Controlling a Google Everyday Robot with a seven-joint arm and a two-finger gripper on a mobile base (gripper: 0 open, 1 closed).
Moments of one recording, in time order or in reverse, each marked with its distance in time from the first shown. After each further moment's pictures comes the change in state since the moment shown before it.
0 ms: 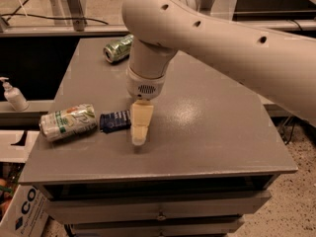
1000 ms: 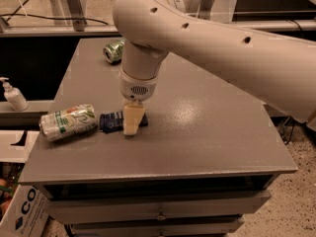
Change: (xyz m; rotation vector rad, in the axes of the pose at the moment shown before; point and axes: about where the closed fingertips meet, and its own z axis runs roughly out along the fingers) arm -0.011 -0.002 0.013 -0.026 0.011 -0.010
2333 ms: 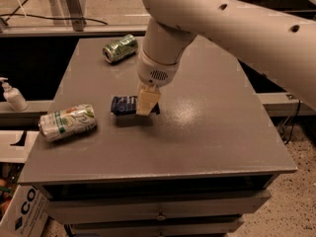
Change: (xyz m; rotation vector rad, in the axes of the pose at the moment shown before) arm 0.023 -0.010 -0.049 0.086 -0.059 0.062
